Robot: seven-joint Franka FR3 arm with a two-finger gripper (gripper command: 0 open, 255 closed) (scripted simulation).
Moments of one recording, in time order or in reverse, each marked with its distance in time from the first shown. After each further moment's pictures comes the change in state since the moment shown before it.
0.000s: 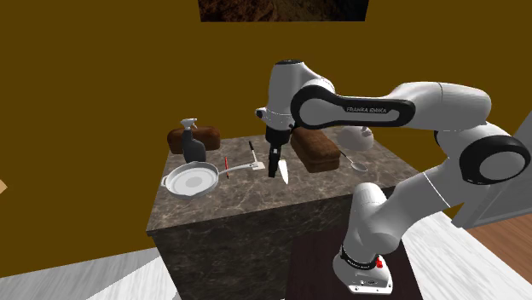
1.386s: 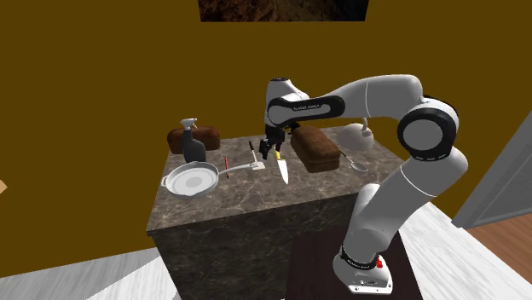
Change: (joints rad) arm -0.238 0.370 -0.230 0.055 -0.075 0.301 0.149
